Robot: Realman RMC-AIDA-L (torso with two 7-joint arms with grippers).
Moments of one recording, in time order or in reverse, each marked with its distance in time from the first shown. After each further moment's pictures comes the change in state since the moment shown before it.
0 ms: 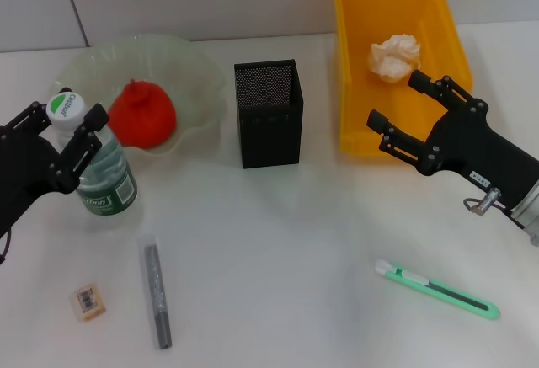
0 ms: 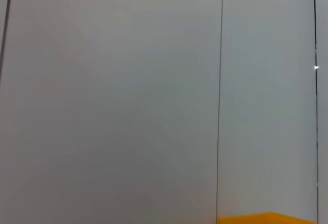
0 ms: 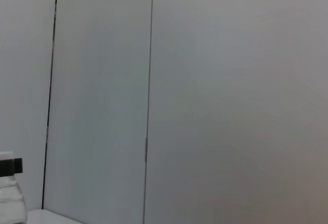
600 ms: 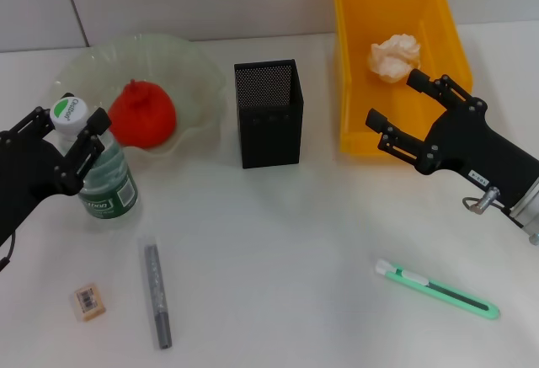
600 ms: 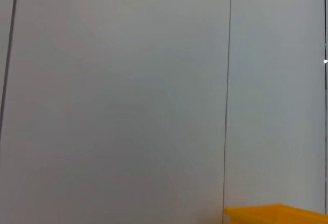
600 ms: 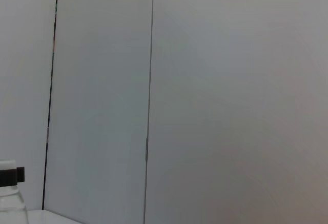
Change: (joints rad) left arm -0.019 -0.006 -0.017 -0.045 -0.001 -0.011 0.025; right arm 0.003 0.001 0.000 0.000 0.000 0.001 0.000
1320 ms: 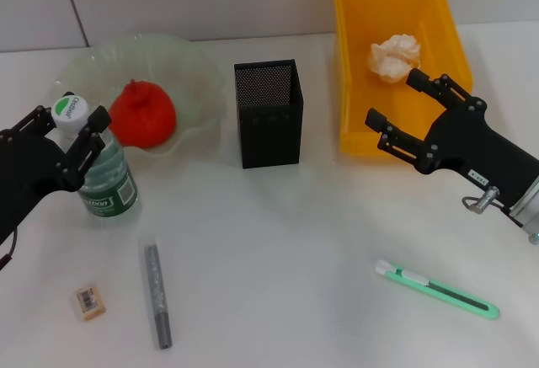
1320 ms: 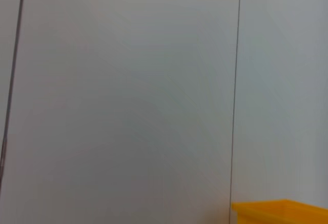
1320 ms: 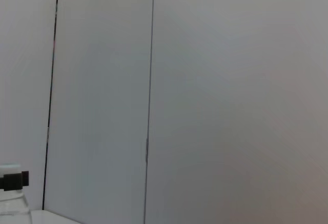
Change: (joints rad) left arm -0.018 -0.002 -0.013 -0.018 0.000 -0.022 0.001; right arm 0.002 0.000 0.000 0.000 0.000 0.000 0.000
